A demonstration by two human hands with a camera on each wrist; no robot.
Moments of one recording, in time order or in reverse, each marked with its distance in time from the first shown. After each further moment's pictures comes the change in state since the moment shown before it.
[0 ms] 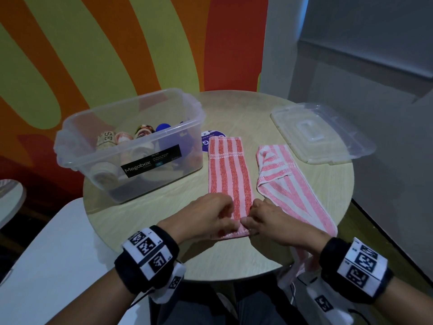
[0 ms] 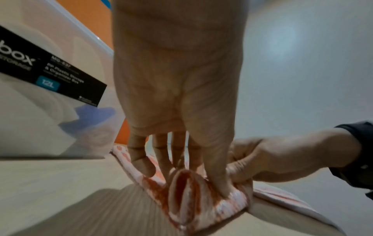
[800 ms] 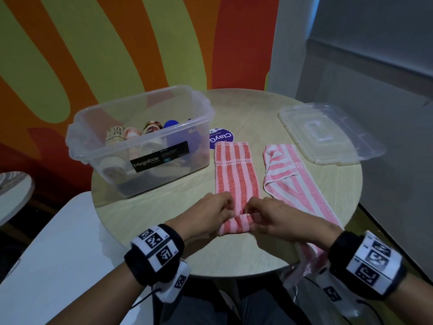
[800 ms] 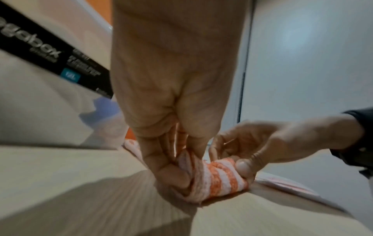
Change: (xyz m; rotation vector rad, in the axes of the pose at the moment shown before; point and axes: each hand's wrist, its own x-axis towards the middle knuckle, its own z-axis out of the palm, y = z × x) left_hand -0.001 -0.009 0.009 -0.199 0.025 -0.107; right_hand -0.007 -0.005 -0.017 -0.002 -0.018 -0.191
